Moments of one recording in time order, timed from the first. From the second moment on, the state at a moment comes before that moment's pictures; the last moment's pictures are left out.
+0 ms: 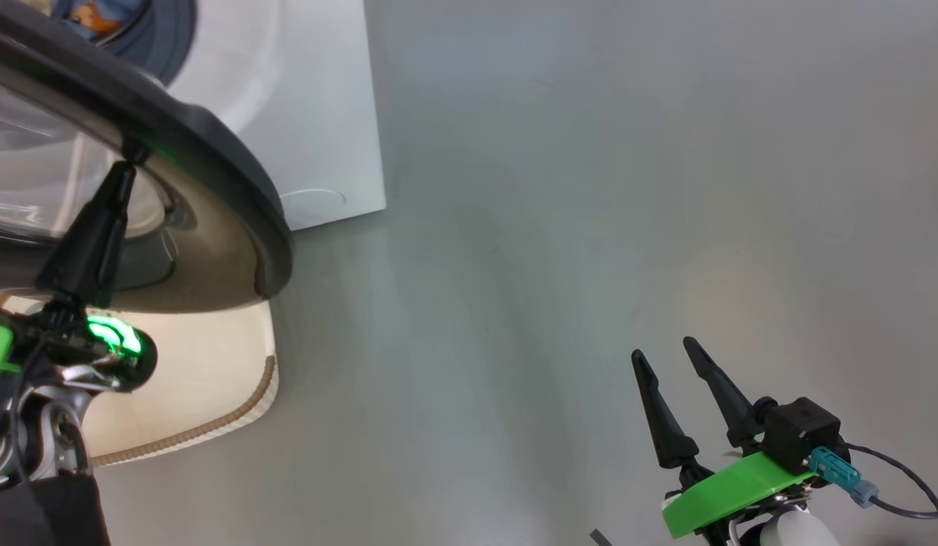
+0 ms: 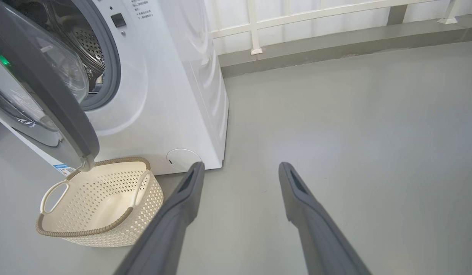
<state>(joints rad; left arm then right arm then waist) -0.47 0.03 0.31 0.09 -1.65 -0.12 0.61 -0.13 -0.05 0.12 0.21 0.24 0.13 -0.26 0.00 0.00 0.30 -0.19</state>
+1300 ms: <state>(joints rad) -0.13 0.02 0.28 0.05 -1.72 -0.12 0.34 -0.09 -0.05 0.12 0.24 0.25 0.13 -0.26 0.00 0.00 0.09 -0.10</state>
